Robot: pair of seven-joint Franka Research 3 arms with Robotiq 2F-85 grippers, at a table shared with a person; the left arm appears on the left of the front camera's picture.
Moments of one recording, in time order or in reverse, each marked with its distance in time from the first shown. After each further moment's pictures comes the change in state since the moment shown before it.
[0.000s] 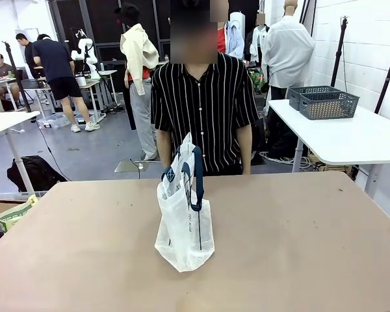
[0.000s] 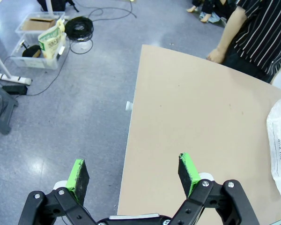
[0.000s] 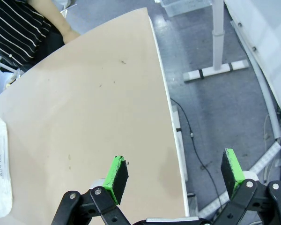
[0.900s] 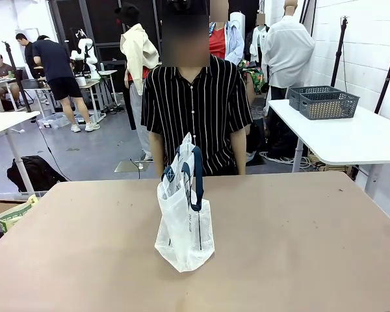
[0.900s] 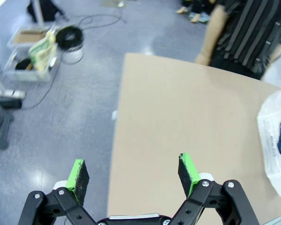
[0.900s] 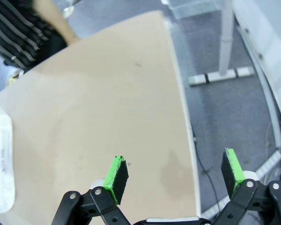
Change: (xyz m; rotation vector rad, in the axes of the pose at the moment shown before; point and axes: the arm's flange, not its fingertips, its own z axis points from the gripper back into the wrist) left arm 0.015 -0.039 0.003 -0.050 -0.035 -0.080; right arm 0.015 0.037 0.007 0.043 -0.030 0.079
